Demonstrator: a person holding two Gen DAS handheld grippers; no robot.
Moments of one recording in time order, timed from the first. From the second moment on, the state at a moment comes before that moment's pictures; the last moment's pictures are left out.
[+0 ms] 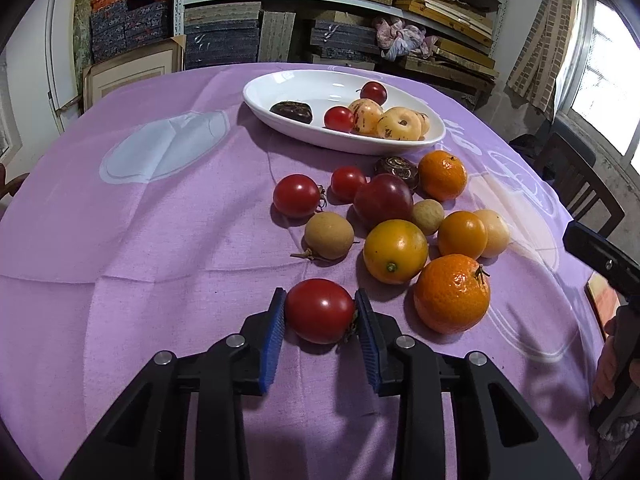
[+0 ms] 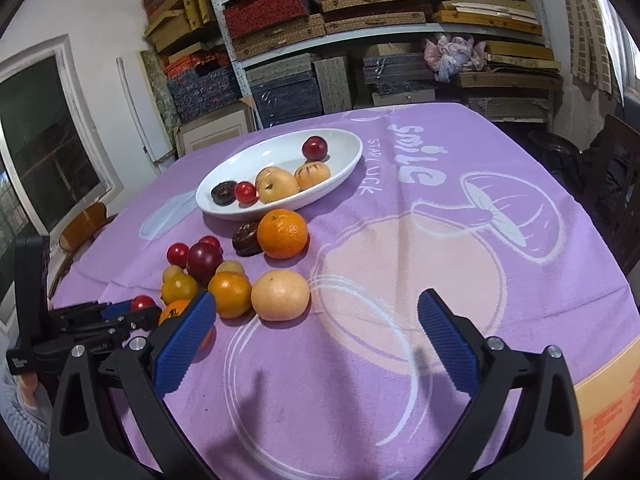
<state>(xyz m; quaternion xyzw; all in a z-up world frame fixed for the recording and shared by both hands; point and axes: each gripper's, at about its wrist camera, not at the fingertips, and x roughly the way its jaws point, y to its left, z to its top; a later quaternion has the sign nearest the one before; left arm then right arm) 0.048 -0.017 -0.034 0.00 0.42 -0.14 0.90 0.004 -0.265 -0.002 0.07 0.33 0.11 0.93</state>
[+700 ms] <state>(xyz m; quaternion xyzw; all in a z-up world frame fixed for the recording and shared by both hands) 0.043 -0.013 -0.034 0.00 0.42 -0.14 0.90 0.061 -0.215 -0.030 -0.08 0.41 0.12 0.90</state>
